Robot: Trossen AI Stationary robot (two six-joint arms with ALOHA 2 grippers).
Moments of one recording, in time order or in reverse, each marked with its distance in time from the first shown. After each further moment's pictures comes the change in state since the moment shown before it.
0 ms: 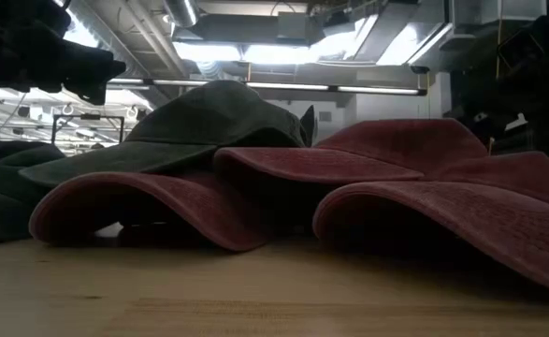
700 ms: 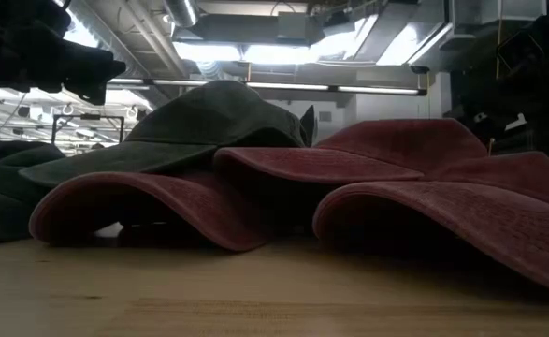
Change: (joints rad) left arm 0.000 0.000 0.000 0.000 0.000 0.000; right arm 0.003 0.004 0.020 -0.023 0.000 0.000
